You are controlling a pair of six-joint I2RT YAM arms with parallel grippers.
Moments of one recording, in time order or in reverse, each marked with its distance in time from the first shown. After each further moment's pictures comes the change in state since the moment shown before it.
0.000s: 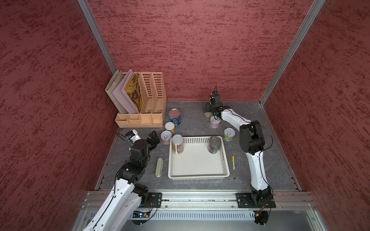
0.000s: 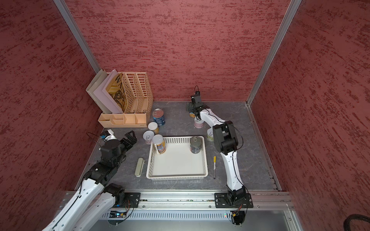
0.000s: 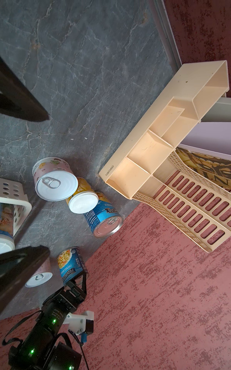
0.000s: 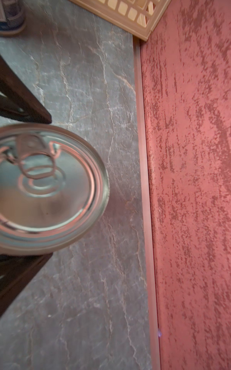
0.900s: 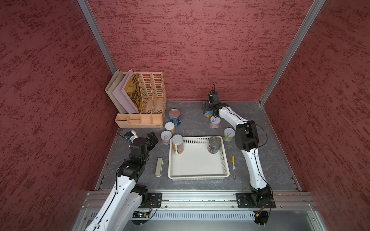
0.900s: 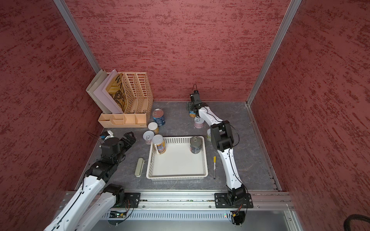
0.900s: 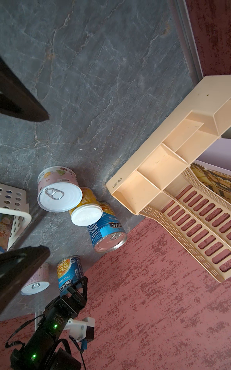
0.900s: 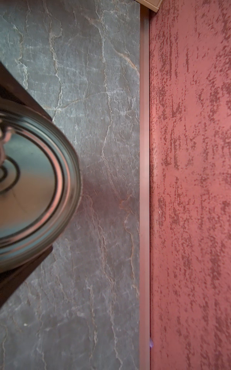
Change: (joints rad) left arm 0.095 0.058 0.004 -0.034 0.091 -0.045; right arm -0.007 0.124 0.201 -0.122 0.008 -0.045
